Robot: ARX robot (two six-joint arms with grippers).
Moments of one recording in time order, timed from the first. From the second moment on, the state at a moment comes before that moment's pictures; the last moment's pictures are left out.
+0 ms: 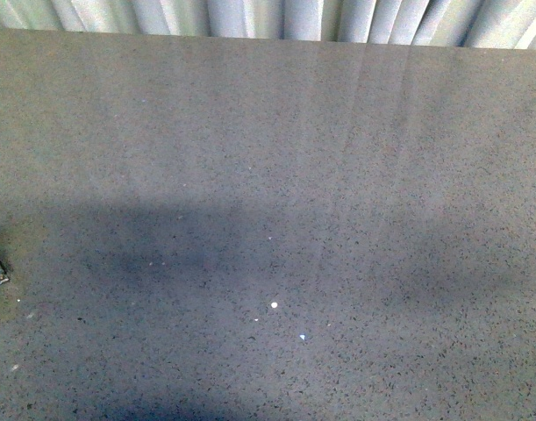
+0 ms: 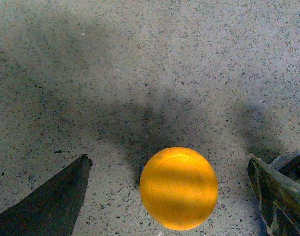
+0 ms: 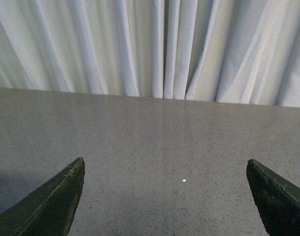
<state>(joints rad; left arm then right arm) 0.51 1.57 0.38 0.45 0.34 0.21 0.00 0.00 0.02 0.00 0.00 0.00</state>
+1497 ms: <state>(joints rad) 0.24 1.35 0.56 0.29 0.26 0.18 0.00 0.00 0.02 0.00 0.00 0.00</state>
